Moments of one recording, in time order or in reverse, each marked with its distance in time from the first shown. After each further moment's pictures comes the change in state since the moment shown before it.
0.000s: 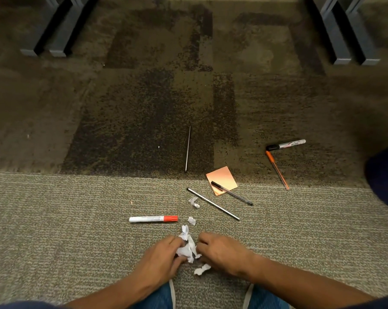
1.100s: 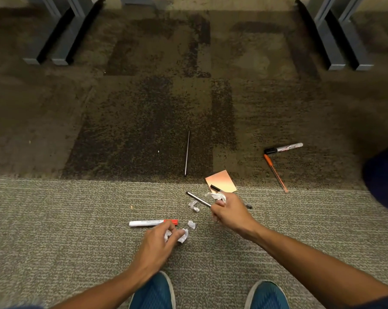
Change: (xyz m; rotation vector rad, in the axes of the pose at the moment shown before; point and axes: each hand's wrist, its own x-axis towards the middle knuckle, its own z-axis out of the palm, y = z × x) left_hand 0.019 0.010 -0.034 -0.382 0.211 -0.243; right_hand 0.020 0.038 -0.066 1.169 0.393 0.632
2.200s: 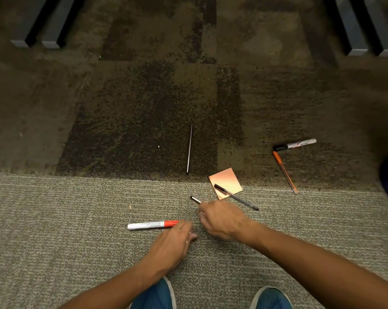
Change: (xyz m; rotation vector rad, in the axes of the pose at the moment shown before) left_hand 0.034 -0.005 0.032 0.397 -0.186 0.239; right_hand 0.035 0.010 0.020 -1.128 -0.181 -0.418
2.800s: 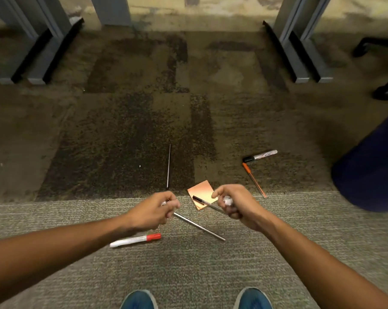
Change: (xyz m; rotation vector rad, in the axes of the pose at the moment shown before) left_hand 0.035 0.050 -0.136 -0.662 -0.228 -0.113; right_hand -0.066 0.031 -0.088 1.432 0.250 0.520
